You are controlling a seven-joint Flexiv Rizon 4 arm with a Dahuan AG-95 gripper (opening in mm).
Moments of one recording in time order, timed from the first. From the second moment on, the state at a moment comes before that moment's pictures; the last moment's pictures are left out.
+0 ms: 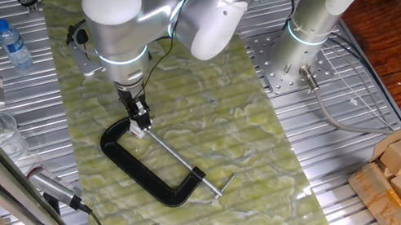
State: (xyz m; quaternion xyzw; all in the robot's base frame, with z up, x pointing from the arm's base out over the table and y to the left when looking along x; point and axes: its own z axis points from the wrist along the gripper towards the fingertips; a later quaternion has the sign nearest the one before) arm 0.550 0.101 0.083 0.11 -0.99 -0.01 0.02
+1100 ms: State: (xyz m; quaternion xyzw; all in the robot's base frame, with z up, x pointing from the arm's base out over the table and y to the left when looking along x) arm 0.546 0.102 0.073 0.11 -0.99 -0.01 0.00
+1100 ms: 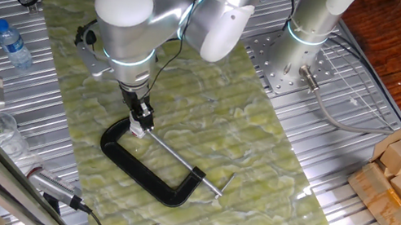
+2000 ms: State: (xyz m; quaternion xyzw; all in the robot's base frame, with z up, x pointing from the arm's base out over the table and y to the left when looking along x) arm 0.547 0.105 0.073 0.10 -1.00 -0.01 0.00
